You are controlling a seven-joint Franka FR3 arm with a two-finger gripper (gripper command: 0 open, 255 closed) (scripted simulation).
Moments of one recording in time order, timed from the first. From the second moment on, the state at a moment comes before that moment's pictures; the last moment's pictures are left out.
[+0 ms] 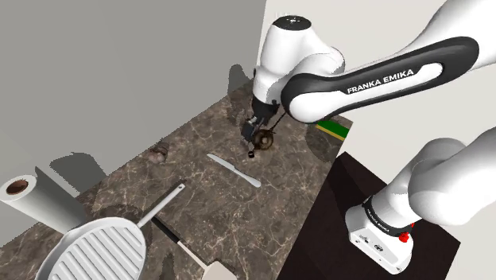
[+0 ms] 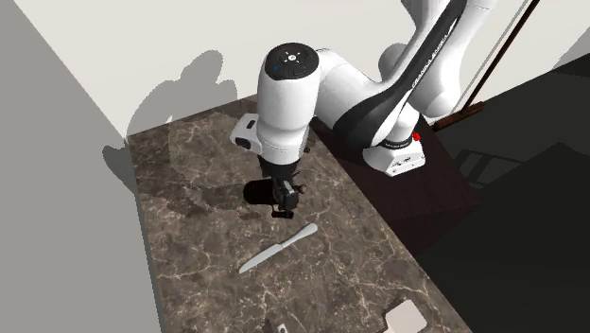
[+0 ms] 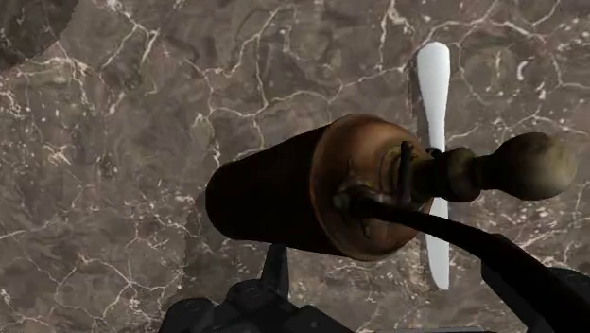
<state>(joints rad) 0.20 -0.25 0.31 -2.47 -0.02 2.33 0.24</state>
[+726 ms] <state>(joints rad) 0.25 0.15 0.37 -2.38 -0.13 2.51 0.39</state>
